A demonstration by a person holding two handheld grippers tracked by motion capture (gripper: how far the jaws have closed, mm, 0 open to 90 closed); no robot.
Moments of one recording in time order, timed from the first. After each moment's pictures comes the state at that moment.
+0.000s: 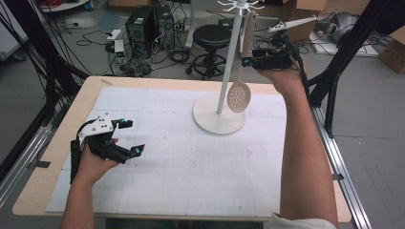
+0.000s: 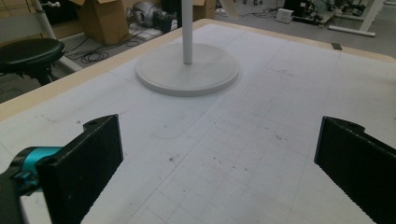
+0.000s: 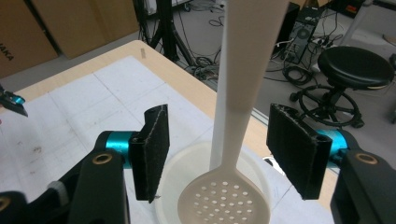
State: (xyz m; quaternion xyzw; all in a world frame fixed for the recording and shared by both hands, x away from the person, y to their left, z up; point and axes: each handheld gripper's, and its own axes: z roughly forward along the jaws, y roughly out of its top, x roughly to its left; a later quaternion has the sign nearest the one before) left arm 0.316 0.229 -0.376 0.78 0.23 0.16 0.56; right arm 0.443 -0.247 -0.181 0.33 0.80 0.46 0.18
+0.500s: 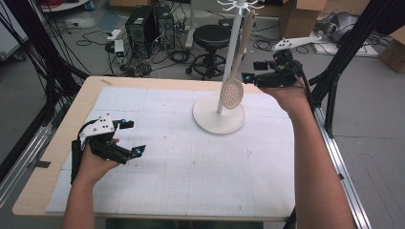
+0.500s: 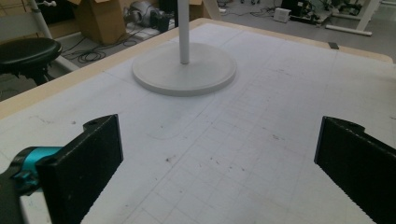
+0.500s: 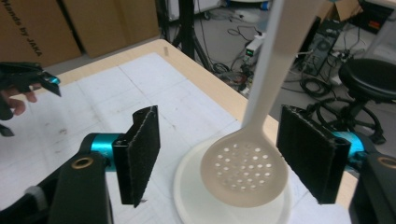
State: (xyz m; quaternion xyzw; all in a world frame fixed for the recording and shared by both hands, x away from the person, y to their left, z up) left arm 0.315 0.227 -0.376 0.78 0.23 0.15 0.57; right arm 0.409 -0.255 -0.204 0.29 0.81 0.49 0.17
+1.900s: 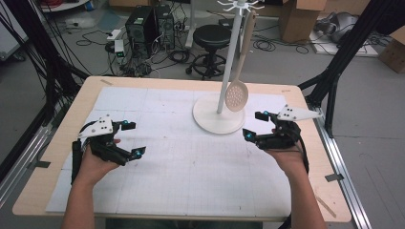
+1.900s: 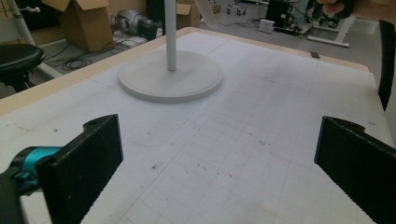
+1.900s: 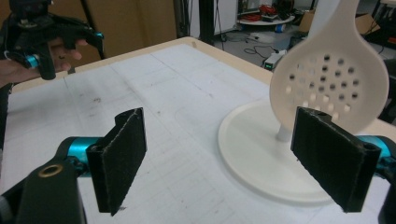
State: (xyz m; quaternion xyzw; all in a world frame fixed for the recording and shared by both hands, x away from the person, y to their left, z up) left arm 0.315 0.227 -0.381 0.77 0.22 0.13 0.59; right arm 0.320 -0.278 -0.330 0.28 0.77 0.55 0.16
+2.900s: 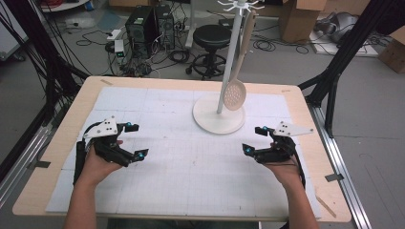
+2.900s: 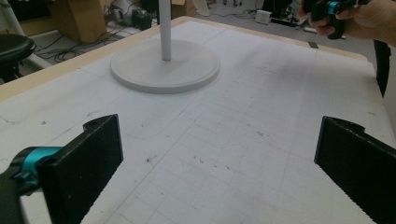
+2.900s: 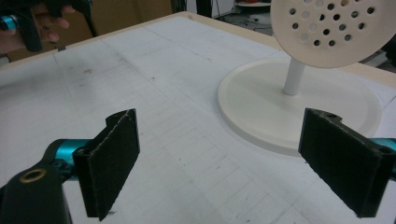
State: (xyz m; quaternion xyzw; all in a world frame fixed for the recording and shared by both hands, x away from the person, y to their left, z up) left arm 0.318 0.221 -0.389 0.78 0.21 0.12 0.57; right arm 0.317 -0.286 -0.383 0.30 0.78 0.54 0.15
